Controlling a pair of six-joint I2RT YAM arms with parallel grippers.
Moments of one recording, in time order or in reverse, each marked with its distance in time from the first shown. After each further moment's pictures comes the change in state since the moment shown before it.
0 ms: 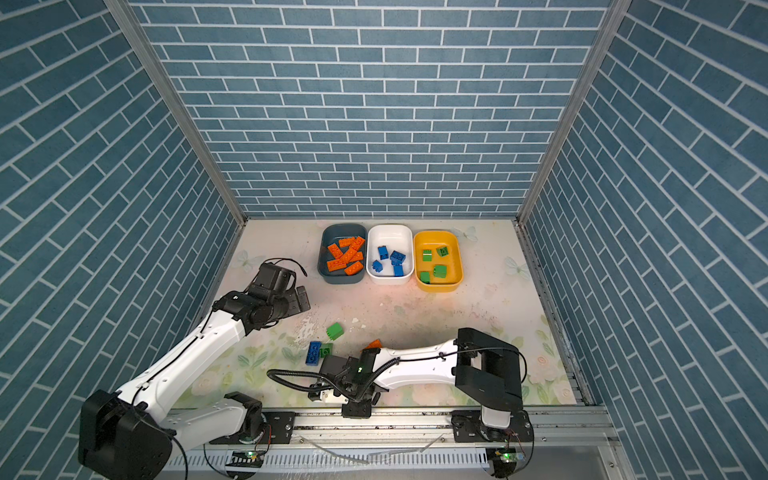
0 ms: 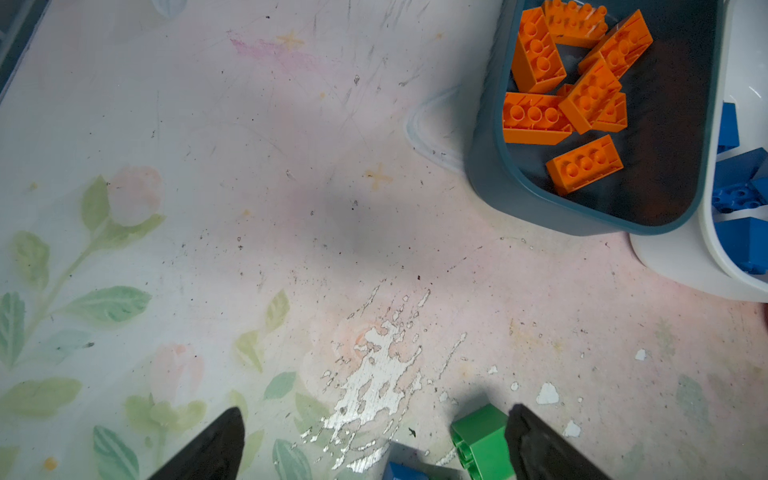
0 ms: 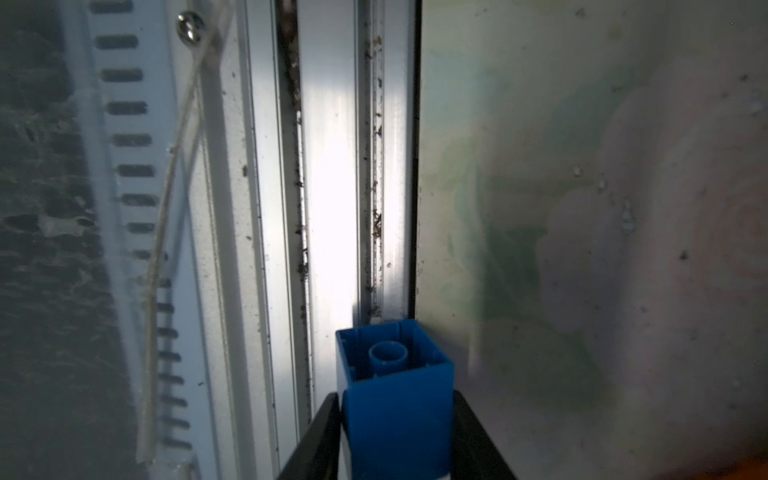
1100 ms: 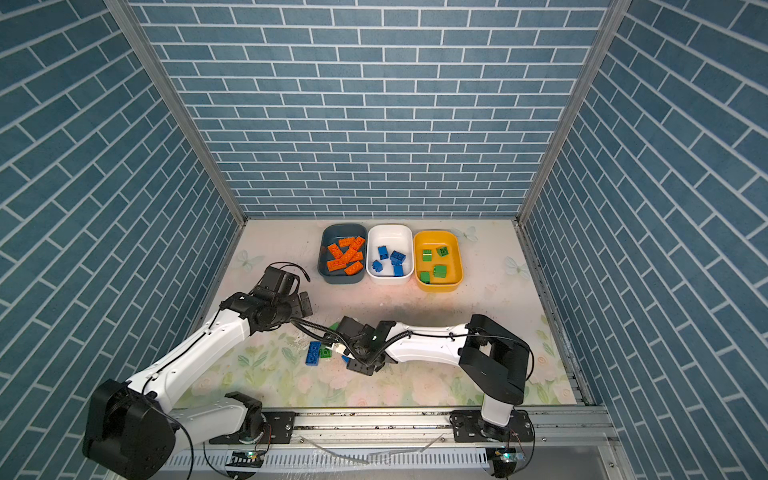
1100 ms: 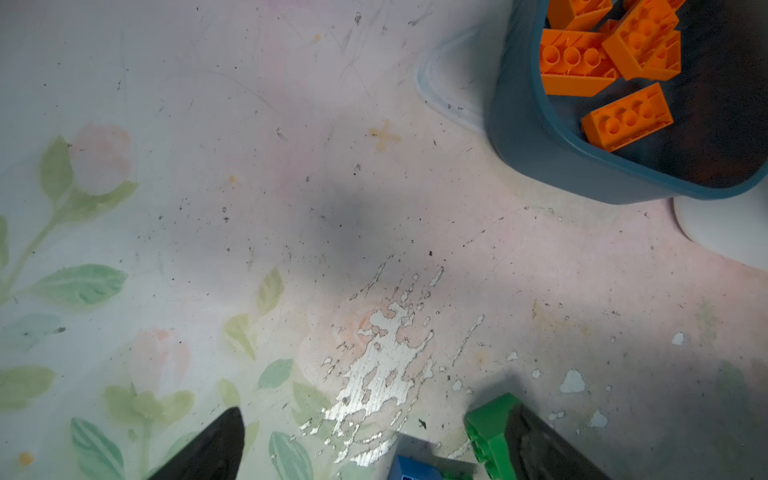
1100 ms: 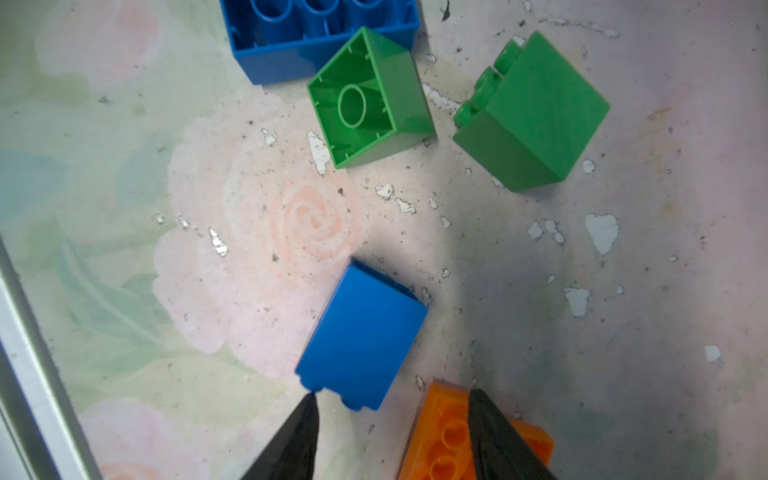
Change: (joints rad) left arm 0.001 0.037 -0.044 0.019 0.032 -0.003; right arm -0.209 -0.026 -0.024 0.156 0.236 0.005
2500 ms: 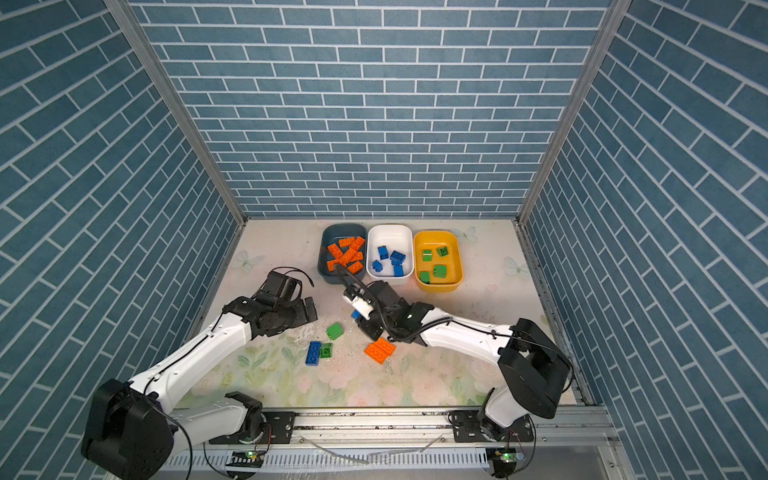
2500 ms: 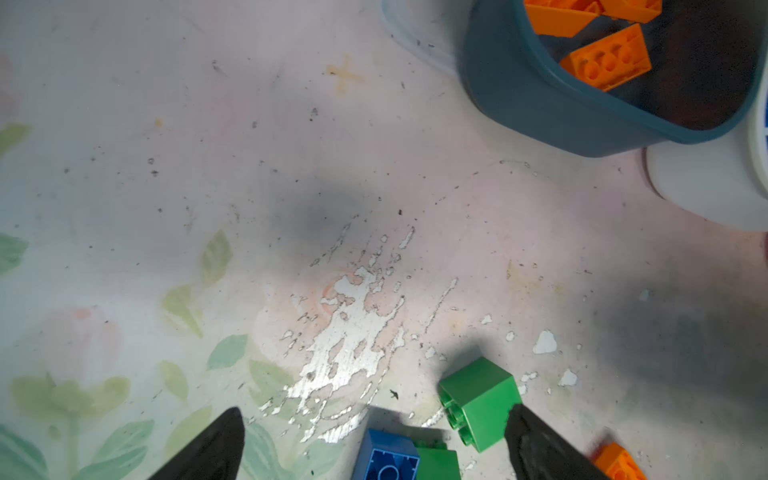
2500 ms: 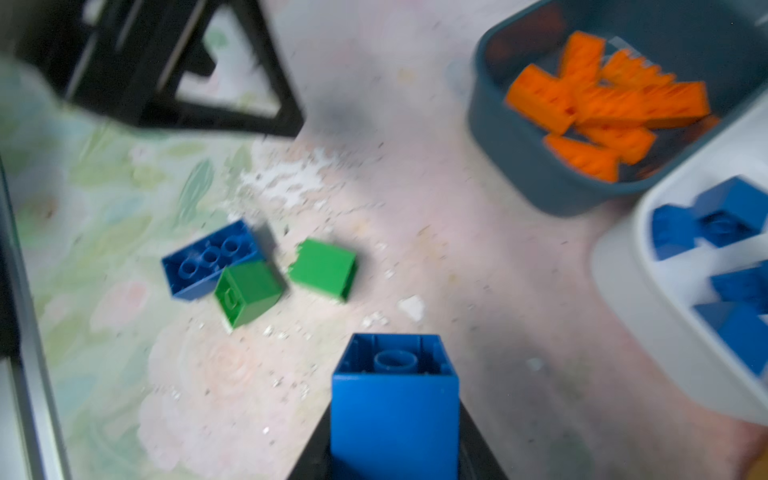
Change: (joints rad) left arm -0.037 0.000 -0.044 0.041 0.110 -0.027; right arm -0.288 -0.227 -0.117 0.325 -0.121 0.107
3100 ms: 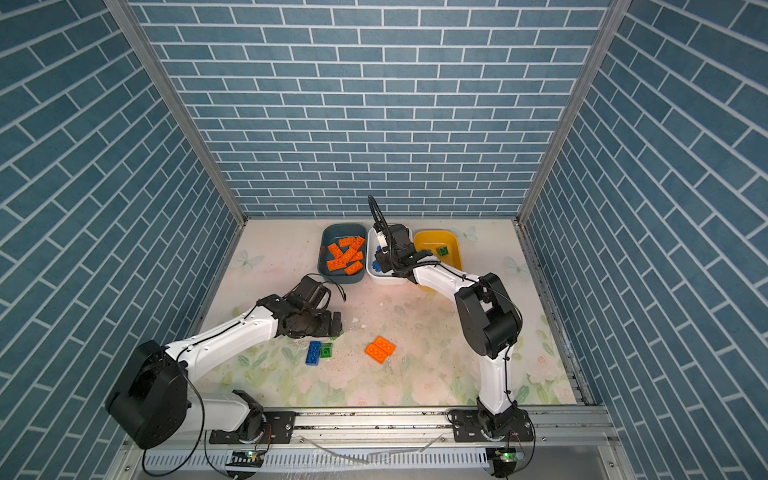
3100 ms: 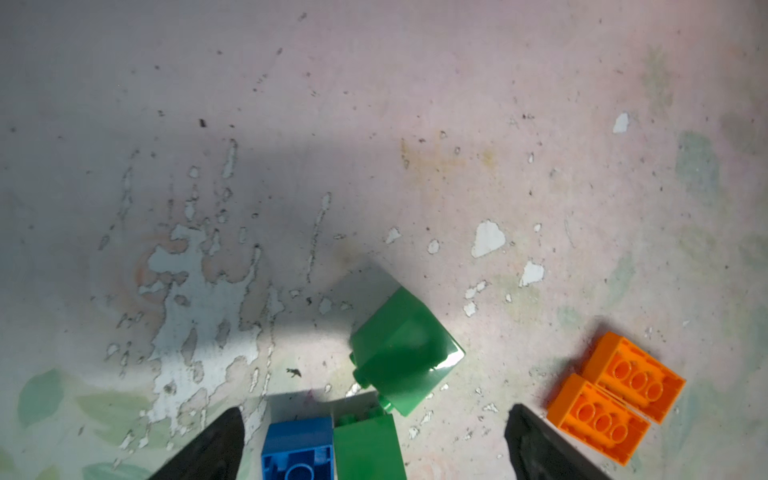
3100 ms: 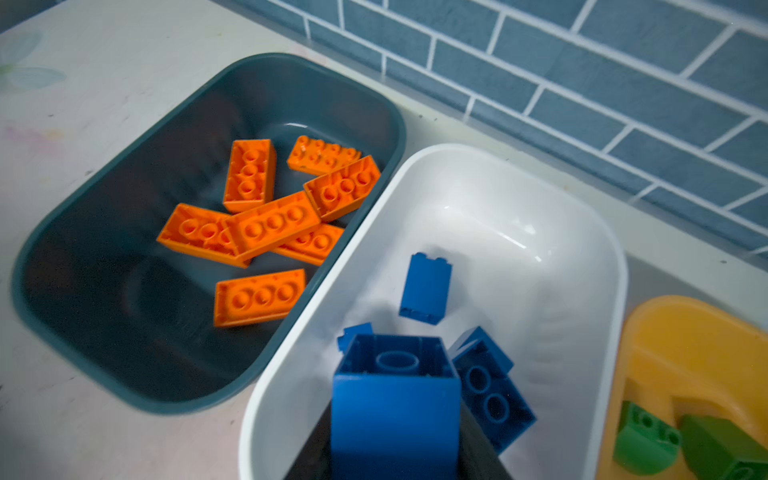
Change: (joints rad) left arm -0.193 0.183 0.034 0.045 0.098 0.135; right arm -0.303 0.458 0.500 0.014 0.137 0.032
